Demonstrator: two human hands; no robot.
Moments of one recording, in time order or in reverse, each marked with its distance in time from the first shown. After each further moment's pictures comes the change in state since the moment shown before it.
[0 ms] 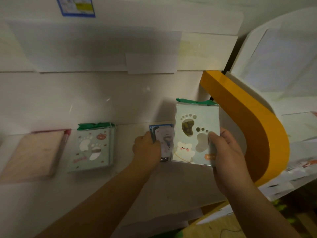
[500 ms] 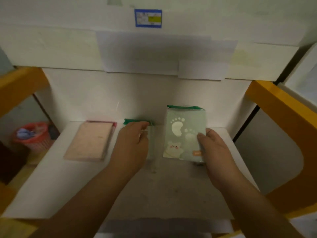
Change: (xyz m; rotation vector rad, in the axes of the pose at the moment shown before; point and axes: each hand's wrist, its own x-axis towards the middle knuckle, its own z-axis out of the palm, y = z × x) left_hand -0.029 -0.037 -0.143 0.207 0.353 0.333; right_hand -0.004 0.018 0.104 -0.156 -0.237 0.000
